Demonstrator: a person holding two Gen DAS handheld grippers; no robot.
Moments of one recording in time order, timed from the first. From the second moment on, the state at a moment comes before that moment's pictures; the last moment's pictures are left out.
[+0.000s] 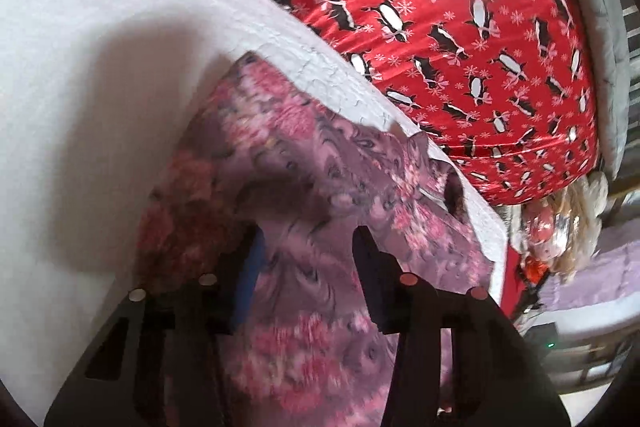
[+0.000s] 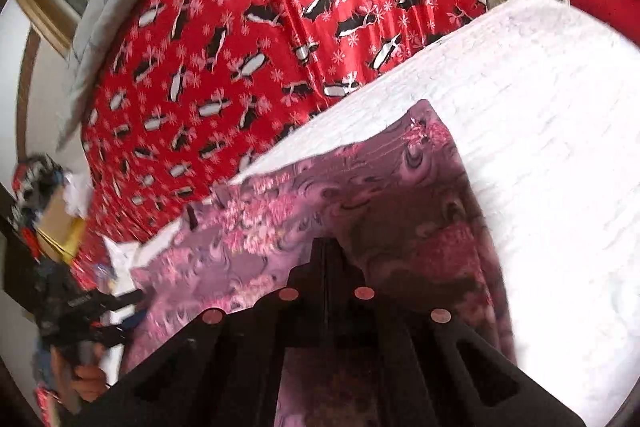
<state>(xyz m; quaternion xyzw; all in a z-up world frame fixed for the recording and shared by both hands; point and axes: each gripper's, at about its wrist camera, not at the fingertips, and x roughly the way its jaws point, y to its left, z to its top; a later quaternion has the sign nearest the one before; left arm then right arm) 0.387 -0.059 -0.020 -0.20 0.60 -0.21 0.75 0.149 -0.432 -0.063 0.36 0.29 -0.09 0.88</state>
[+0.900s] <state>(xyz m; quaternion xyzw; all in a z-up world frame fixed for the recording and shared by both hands) 0.343 -0.008 -0.034 -0.17 0.64 -0.22 0.71 0.132 -0.379 -0.067 0.21 0.34 -0.04 0.91</state>
